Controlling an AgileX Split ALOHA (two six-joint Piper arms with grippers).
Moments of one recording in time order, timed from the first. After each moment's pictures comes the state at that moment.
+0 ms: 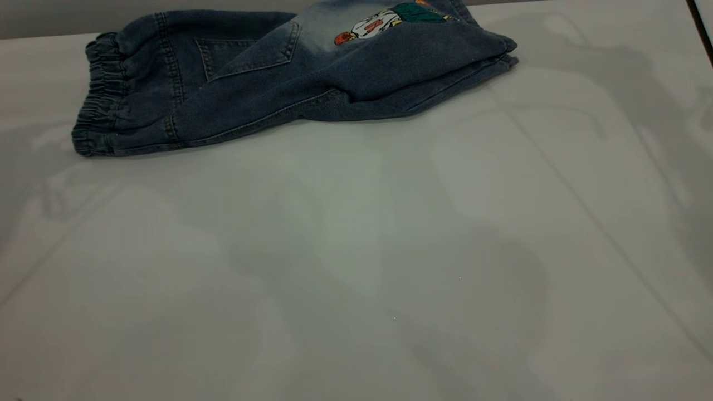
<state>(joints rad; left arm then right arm) 0.17 1.87 -1.14 -0.01 0.45 -0.17 0.09 2.55 -2.57 0.58 1.22 -0.31</state>
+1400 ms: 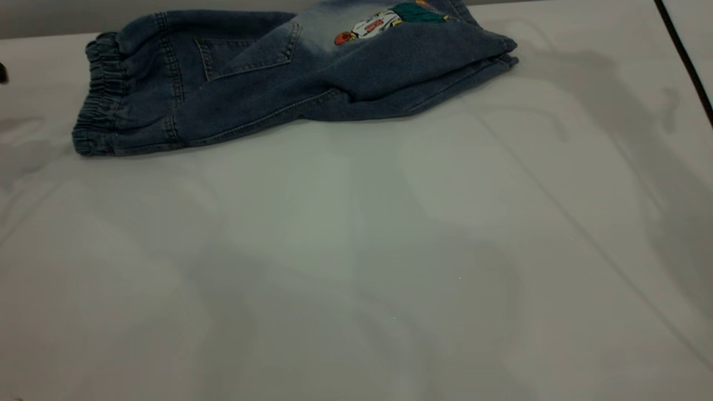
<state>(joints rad) 0.35 2.05 -1.22 -0.74 0.56 0.53 0.17 2.55 -2.57 0.57 1.22 -0.30</state>
